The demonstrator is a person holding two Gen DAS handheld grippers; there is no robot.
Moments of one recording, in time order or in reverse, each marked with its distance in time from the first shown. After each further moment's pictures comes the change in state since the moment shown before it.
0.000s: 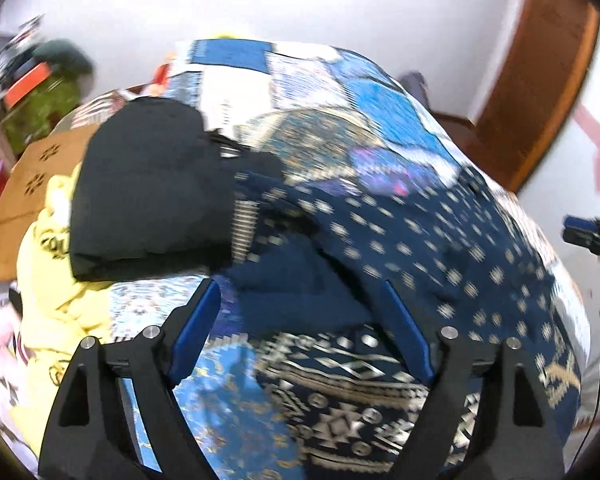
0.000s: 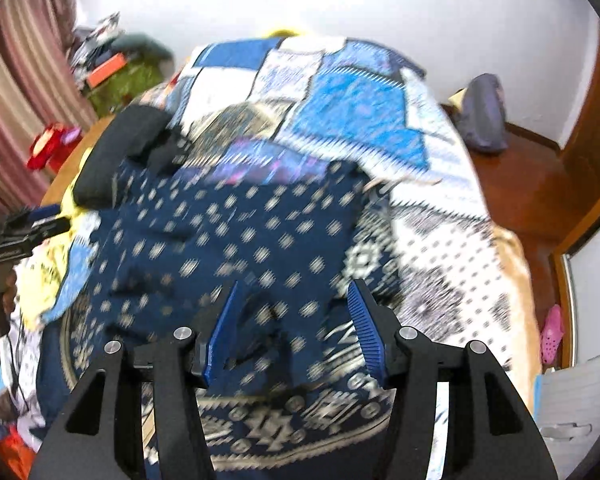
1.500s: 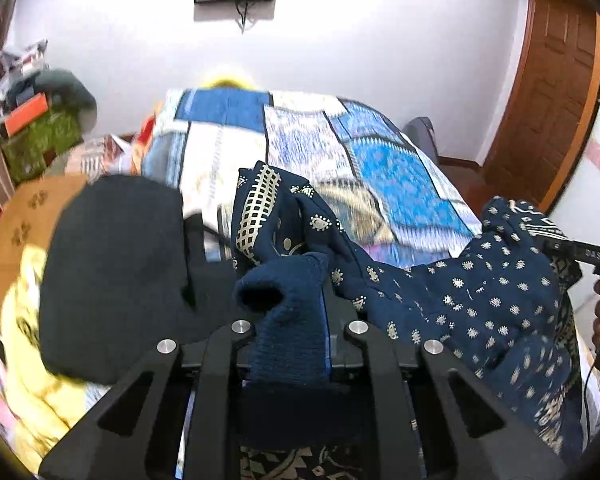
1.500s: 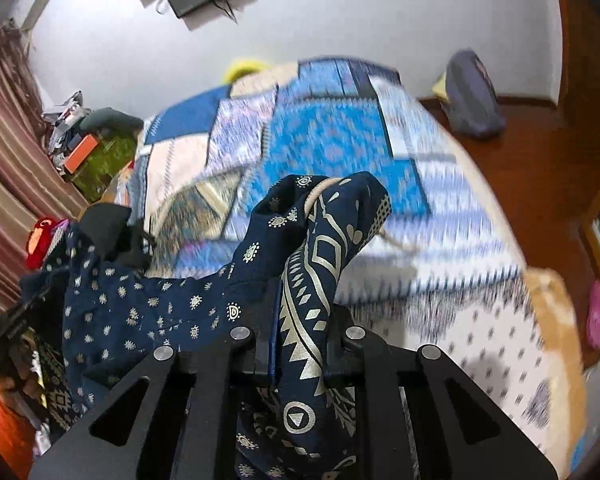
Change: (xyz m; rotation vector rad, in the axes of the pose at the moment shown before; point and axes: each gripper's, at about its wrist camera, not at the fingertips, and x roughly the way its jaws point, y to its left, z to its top) left arm 0.058 -0.031 0.099 0.021 -0.169 0.019; right arm 0.067 -0.049 0.089 0.184 -0.123 0.078
